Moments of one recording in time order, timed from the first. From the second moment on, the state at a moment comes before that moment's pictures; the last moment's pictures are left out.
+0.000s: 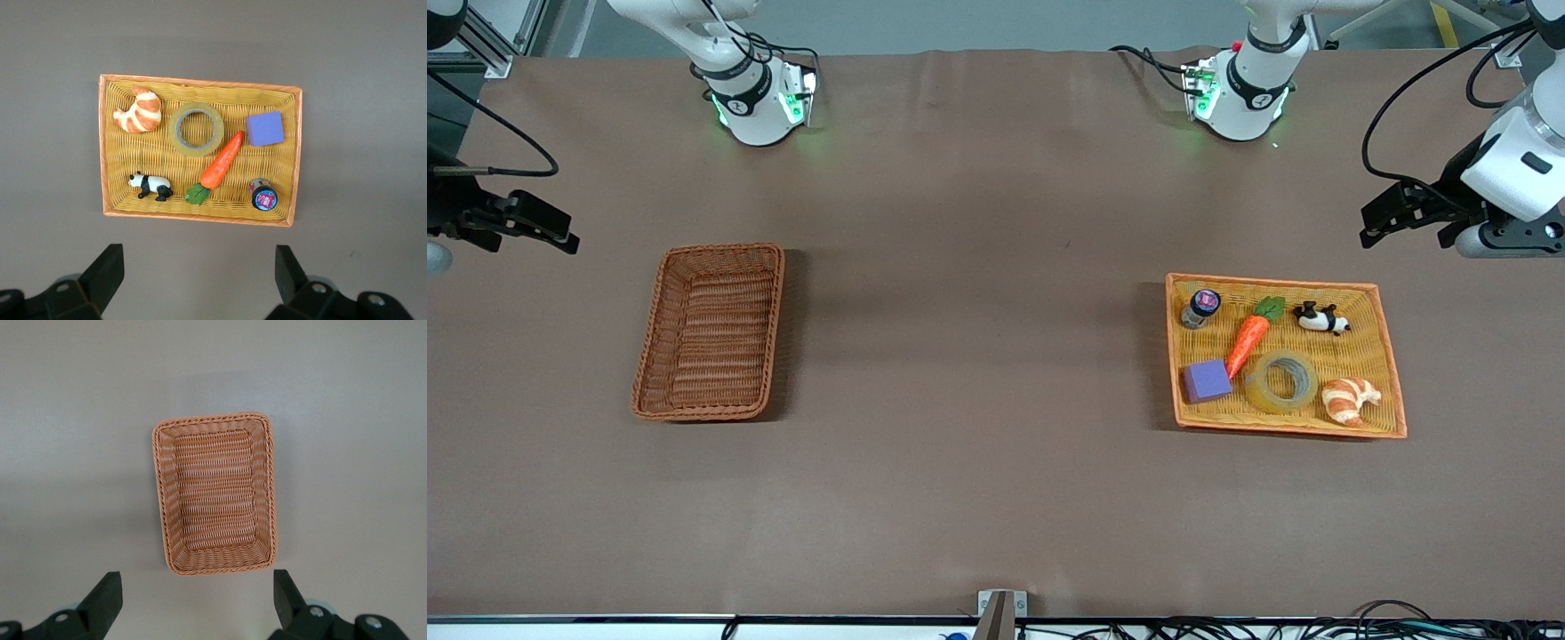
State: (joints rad) left arm -0.05 -0.05 -0.05 -1.68 -0.02 1.65 -0.08; right arm 0.01 0.04 -0.02 -1.50 0.01 1.51 0.04
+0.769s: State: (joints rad) left arm -0.05 0.01 -0.05 -1.68 -0.02 1.75 -0.08; right arm 0.01 0.04 -0.02 -1.50 0.01 1.51 0.04
